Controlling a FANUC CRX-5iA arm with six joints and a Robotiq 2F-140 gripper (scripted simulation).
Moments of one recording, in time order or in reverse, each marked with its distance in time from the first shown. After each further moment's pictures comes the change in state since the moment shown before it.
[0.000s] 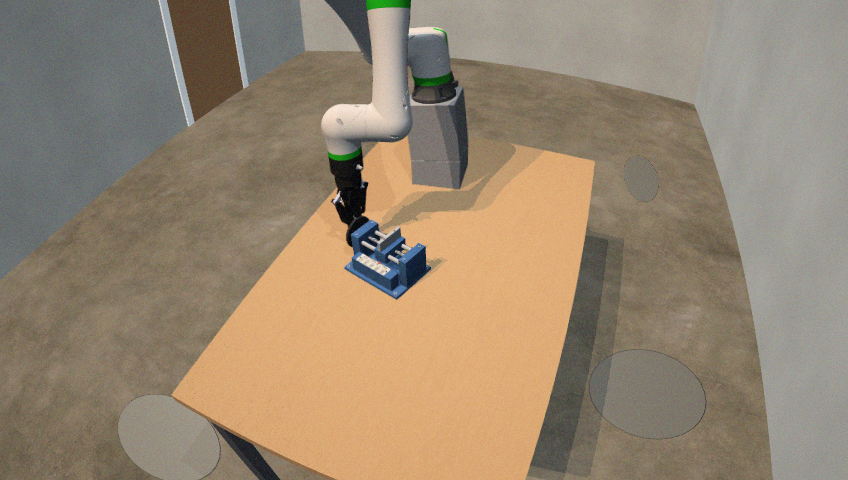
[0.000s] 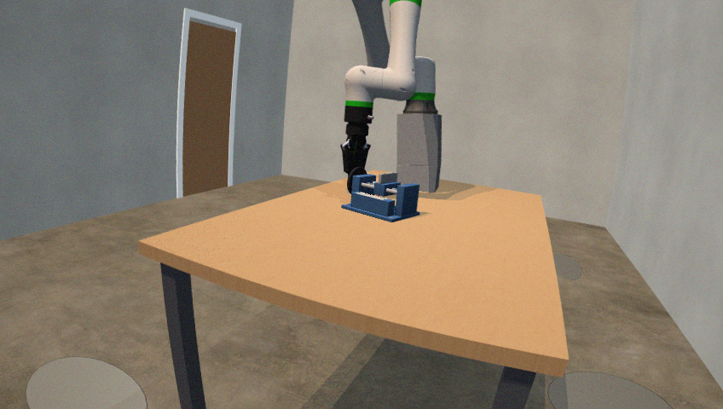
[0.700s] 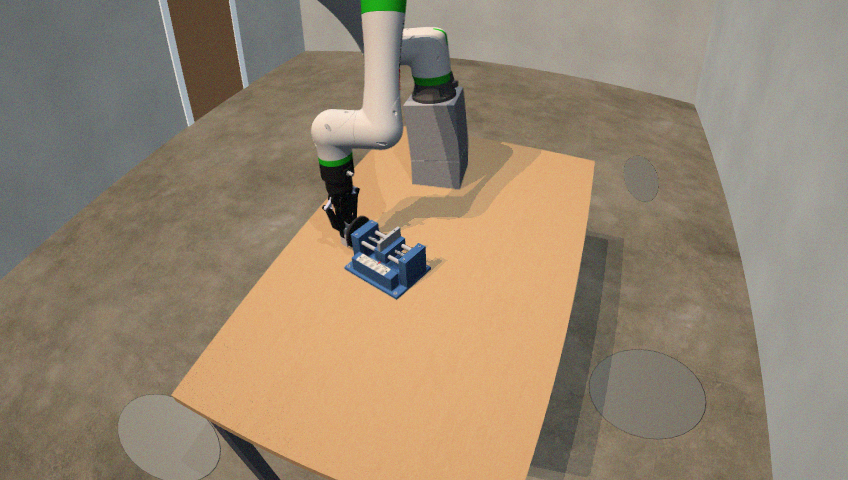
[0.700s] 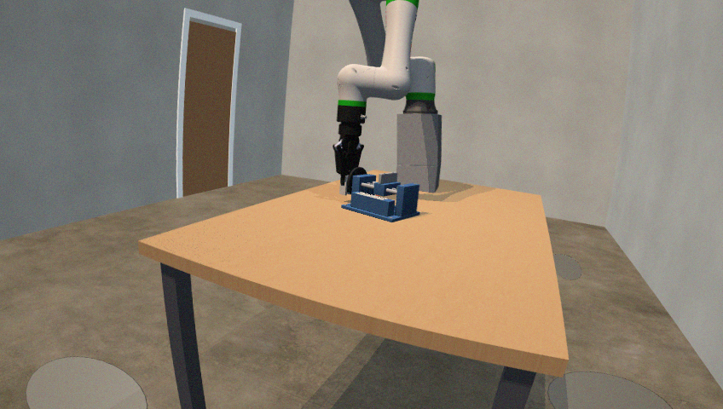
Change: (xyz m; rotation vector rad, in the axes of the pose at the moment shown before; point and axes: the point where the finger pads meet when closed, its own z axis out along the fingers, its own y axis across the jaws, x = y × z) arm 0.000 -0.036 0.000 0.000 0.000 0.000
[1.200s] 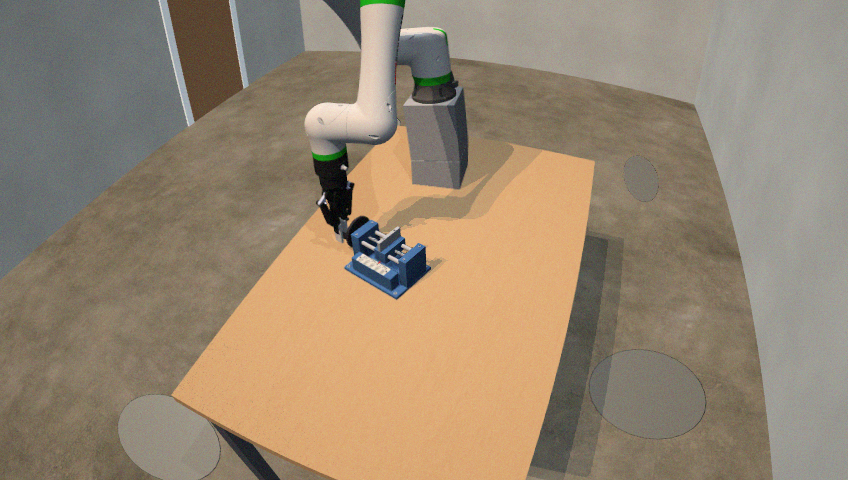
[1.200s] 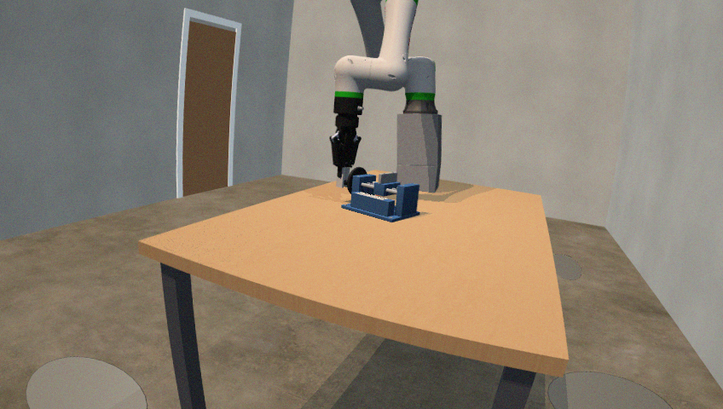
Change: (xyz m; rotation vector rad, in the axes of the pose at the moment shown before) arm 0.000 -0.018 -0.027 0.000 0.000 0.000
